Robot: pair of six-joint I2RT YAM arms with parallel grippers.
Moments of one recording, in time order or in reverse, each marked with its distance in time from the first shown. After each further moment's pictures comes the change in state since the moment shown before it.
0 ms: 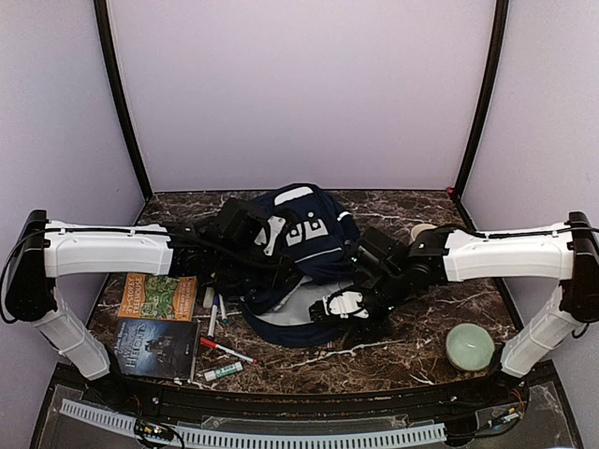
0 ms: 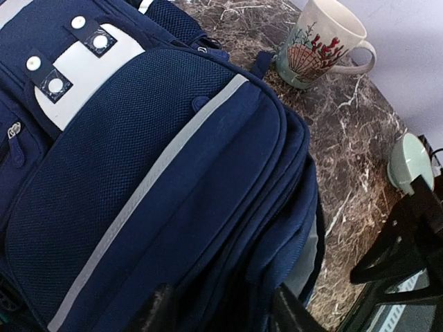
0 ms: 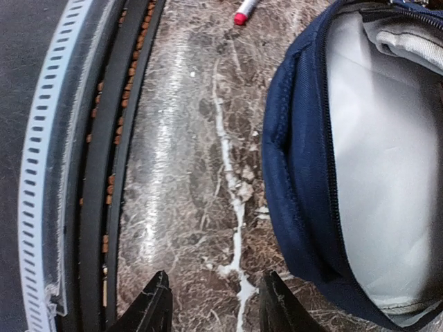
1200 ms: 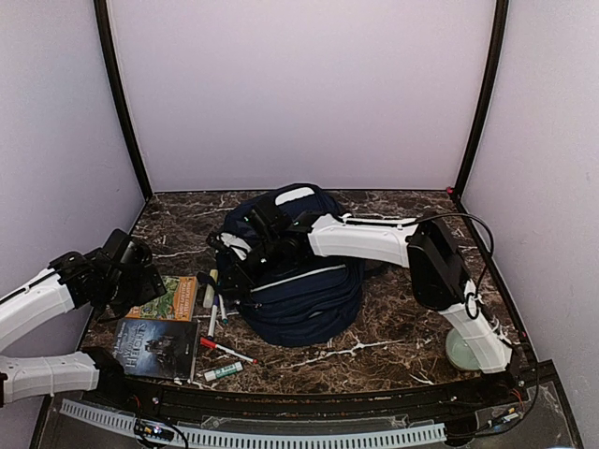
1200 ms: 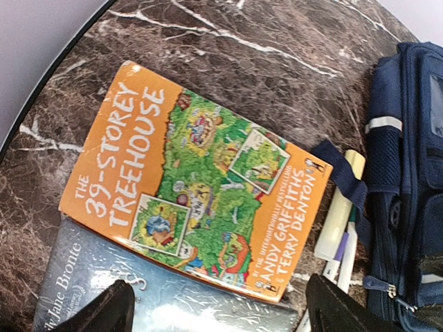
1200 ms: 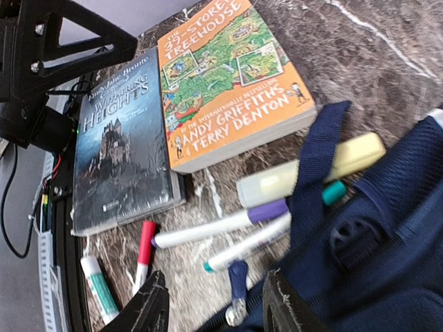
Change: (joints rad) left arm 0.435 -0.725 -0.462 -0.612 -0.404 -0.570; right arm -0.012 0.877 1.036 0.201 -0.226 0.631
